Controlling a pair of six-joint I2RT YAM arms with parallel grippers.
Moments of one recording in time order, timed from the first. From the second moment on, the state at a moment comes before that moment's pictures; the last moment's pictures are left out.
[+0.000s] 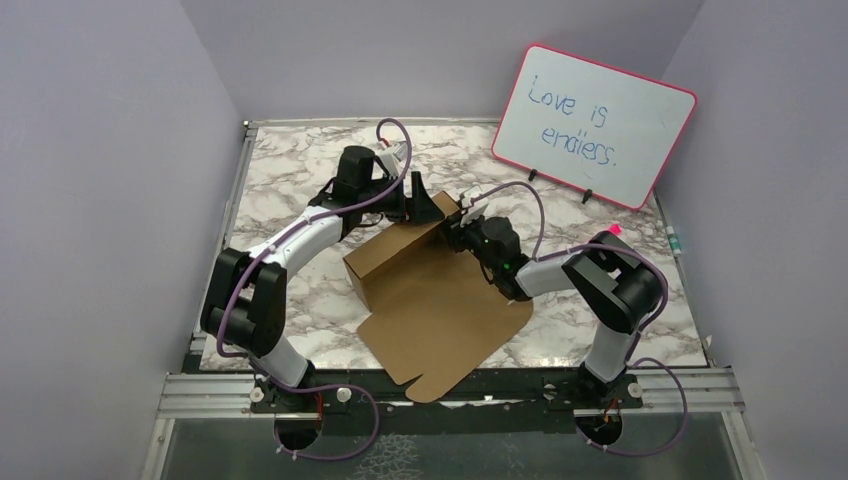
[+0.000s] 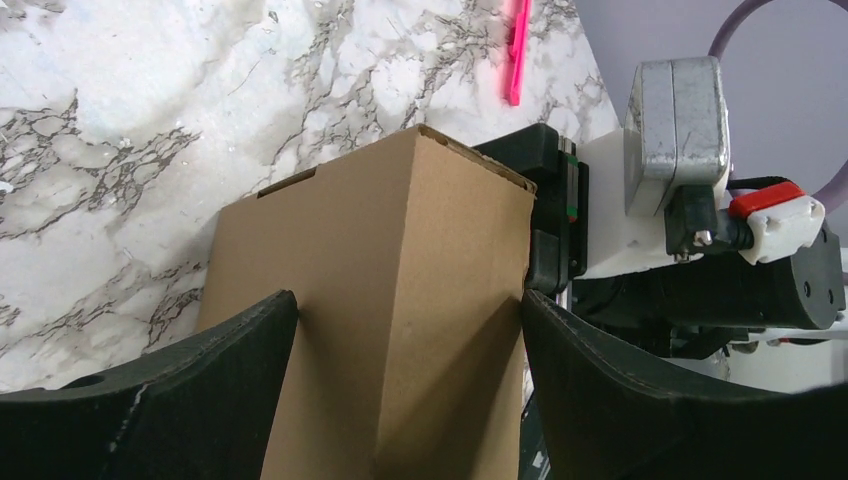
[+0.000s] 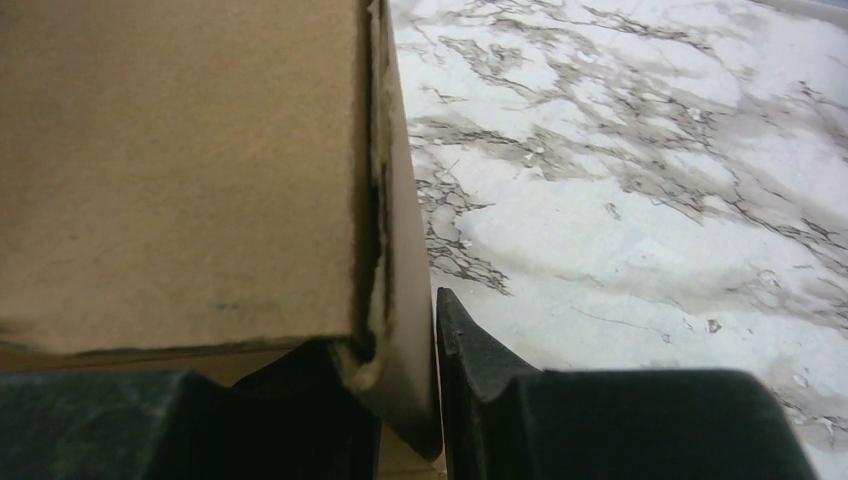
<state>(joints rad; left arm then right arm) -0.39 1.60 1.09 -0.02 0.72 -0.45 0.70 1.80 0.68 0.98 0.07 0.04</state>
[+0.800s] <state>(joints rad) -0.39 1.60 1.03 0.11 0.76 -0.52 0.73 1.87 0.72 1.02 0.33 0.10</state>
